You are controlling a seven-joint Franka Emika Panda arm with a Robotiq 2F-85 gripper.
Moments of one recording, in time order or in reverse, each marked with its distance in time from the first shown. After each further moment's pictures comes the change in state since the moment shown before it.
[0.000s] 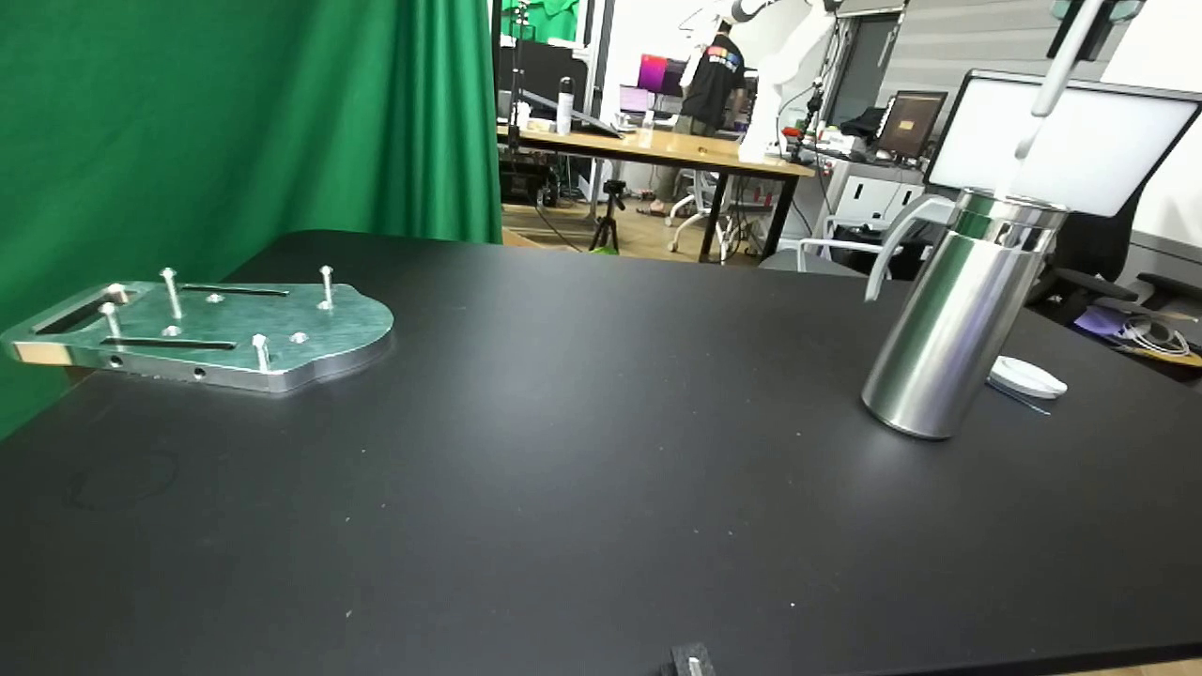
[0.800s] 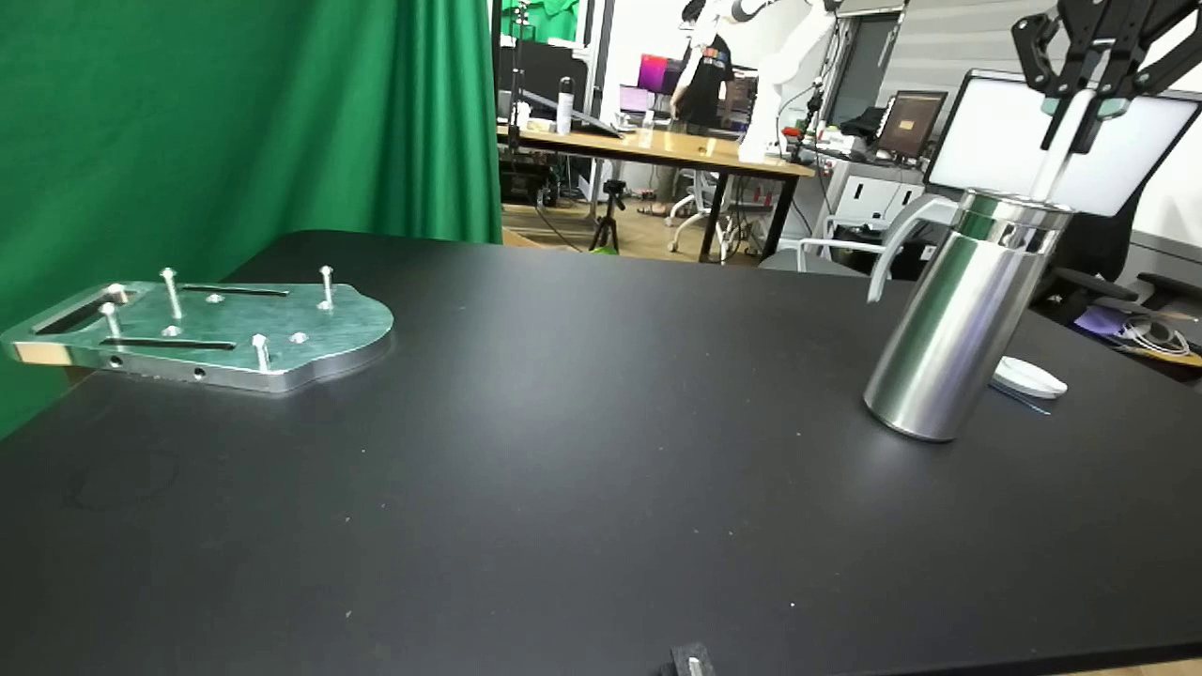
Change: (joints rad) arm -0.022 0.143 -0.038 0.000 0.035 -0.024 -0.005
